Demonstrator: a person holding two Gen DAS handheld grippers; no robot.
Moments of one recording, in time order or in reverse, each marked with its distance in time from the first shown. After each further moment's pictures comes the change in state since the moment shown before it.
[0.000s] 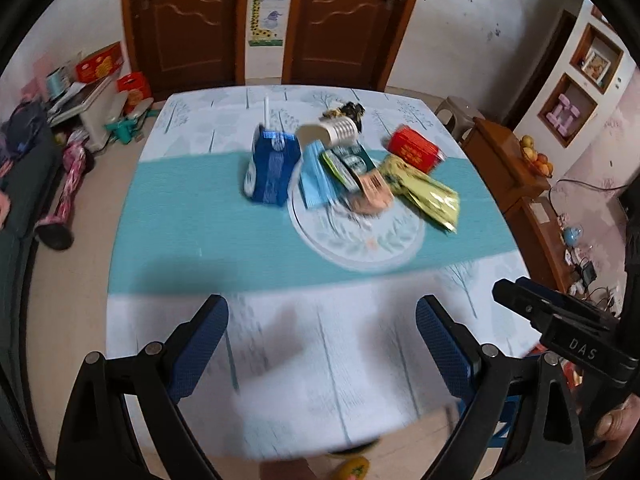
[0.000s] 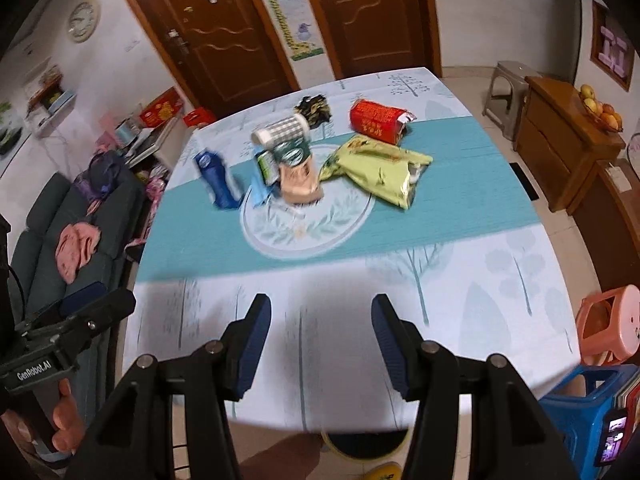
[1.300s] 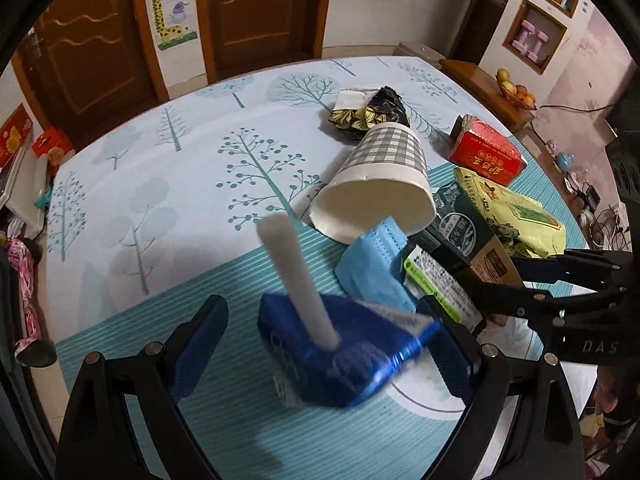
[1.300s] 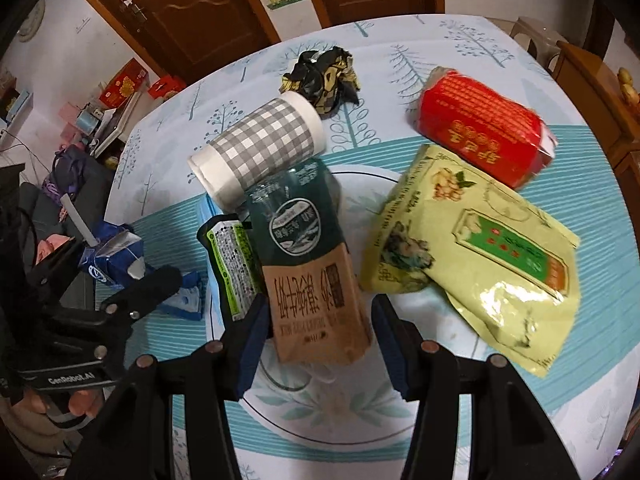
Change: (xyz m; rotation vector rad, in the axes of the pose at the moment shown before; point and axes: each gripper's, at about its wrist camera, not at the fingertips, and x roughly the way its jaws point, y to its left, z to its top) left arm 0.207 0.053 0.146 0.310 0.128 -0.128; right arm 0.195 0.036 0.125 0.038 0.212 -0.027
